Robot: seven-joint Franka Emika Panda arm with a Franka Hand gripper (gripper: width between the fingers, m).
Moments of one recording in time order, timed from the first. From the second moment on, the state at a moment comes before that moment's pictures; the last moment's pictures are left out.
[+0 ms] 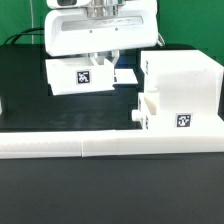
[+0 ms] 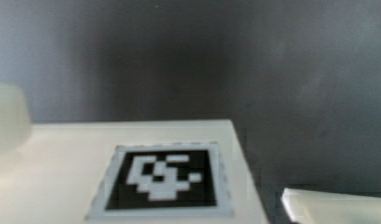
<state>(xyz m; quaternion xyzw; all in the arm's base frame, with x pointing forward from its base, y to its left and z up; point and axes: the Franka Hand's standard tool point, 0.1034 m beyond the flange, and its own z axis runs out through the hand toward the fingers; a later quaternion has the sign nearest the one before) 0.497 -0.009 0.062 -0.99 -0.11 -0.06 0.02</state>
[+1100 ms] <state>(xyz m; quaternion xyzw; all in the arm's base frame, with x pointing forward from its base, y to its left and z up) 0.518 -0.023 0.056 -0.85 -0.52 -0.04 -0.01</state>
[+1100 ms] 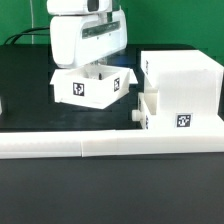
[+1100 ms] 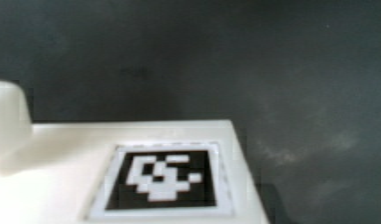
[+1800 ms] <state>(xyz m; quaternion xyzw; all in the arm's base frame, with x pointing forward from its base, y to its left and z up) 0.530 -0.025 0.063 -0.73 -0.68 -0.02 -0.02</state>
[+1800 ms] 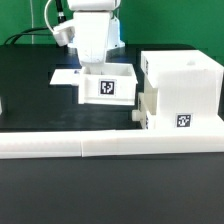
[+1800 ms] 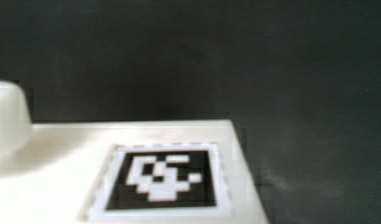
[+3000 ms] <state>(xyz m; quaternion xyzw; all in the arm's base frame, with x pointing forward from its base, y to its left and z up) 0.553 -0.012 0.054 -0.74 -0.67 -0.02 -0.02</state>
